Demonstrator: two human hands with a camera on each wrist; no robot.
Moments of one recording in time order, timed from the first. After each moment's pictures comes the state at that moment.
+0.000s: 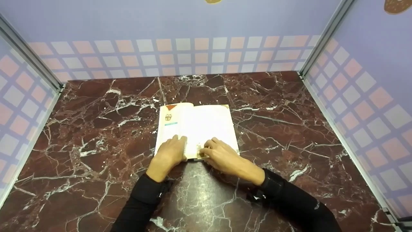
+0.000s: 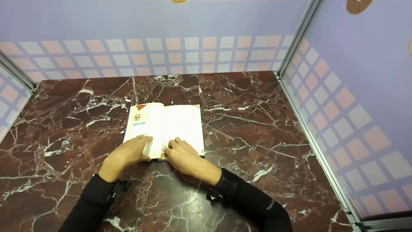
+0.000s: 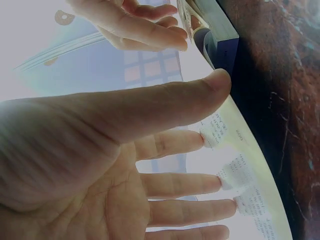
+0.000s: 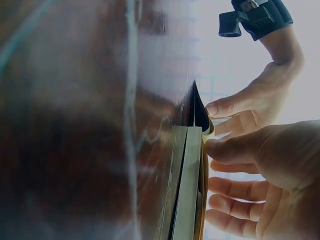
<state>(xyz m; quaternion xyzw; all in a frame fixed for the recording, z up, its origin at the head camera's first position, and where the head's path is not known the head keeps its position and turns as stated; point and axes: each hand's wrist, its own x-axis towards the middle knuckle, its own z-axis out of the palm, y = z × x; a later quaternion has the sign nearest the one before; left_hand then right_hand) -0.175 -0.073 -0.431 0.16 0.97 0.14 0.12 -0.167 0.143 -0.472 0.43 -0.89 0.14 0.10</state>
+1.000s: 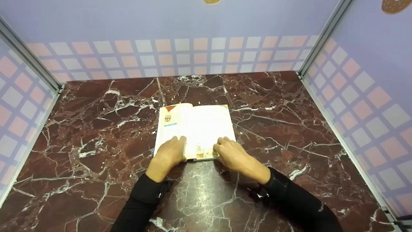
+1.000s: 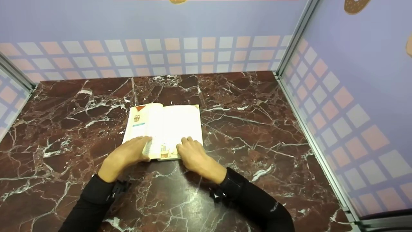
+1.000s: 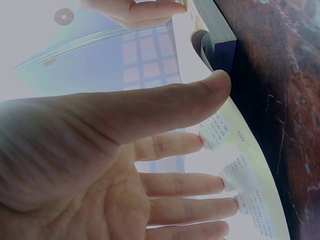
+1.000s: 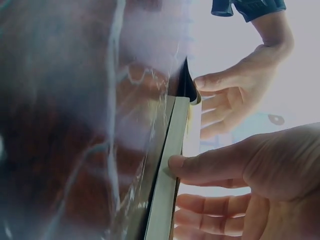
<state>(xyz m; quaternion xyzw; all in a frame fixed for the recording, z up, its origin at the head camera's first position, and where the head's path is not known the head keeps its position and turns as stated) -0.175 -0.073 -0.431 0.16 0.97 0.15 0.13 -0.165 0.165 -0.462 0.34 -0.93 0.10 0.07</state>
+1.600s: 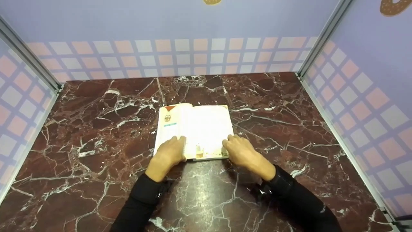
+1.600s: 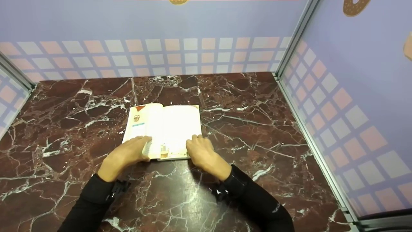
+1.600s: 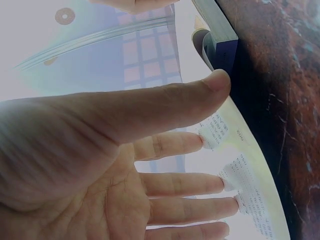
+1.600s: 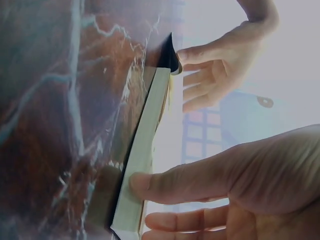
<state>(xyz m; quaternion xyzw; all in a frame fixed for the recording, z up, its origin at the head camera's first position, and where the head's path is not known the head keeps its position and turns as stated) -0.175 -0.073 -0.429 0.16 0.97 0.15 0.13 -0.169 0.184 -0.448 0.27 -0.96 0.06 0.02</state>
